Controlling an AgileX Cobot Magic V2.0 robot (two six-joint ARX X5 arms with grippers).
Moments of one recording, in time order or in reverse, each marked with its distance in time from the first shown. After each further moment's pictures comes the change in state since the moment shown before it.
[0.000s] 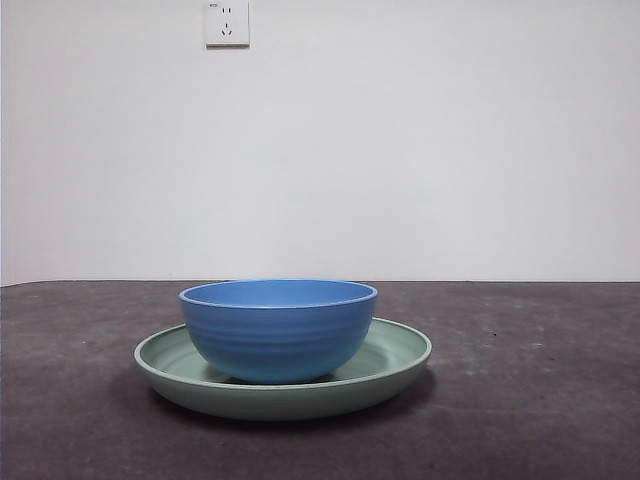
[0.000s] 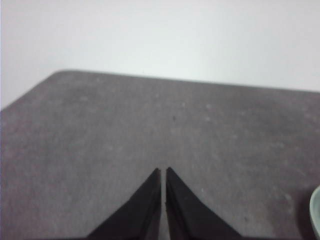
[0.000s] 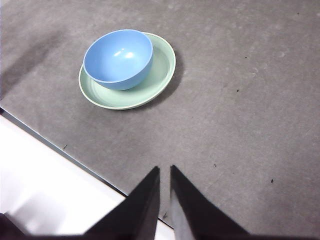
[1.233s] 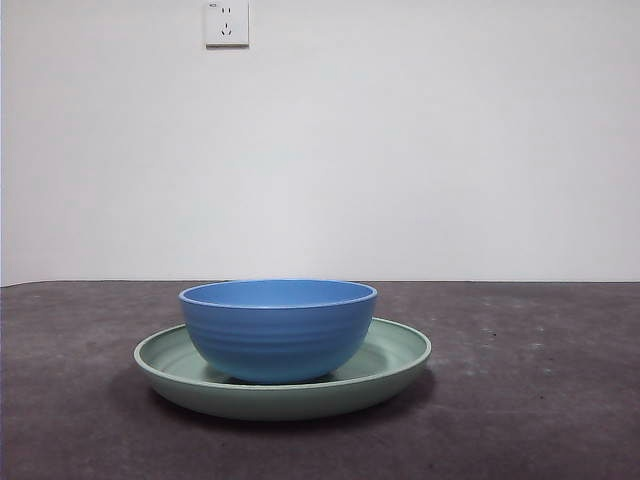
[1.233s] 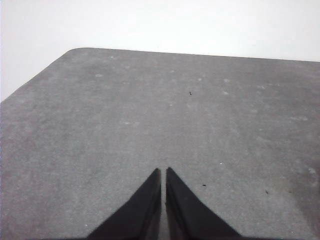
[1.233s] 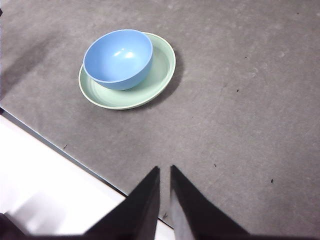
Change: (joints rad) left arm -0.007 -0.052 -0.015 -0.114 -0.056 0.042; right arm 0.000 0.000 0.000 0.000 0.000 0.000
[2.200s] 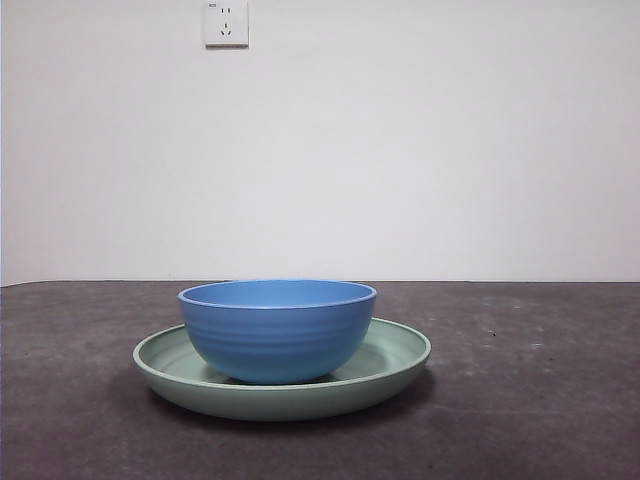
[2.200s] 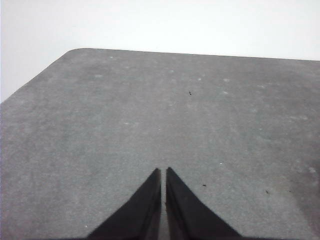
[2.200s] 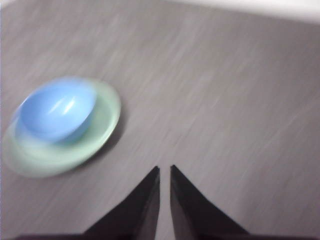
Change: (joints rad) left arm 0.000 0.000 0.000 0.000 0.000 0.006; right arm -0.255 -0.034 -0.129 0.300 0.051 -0.148
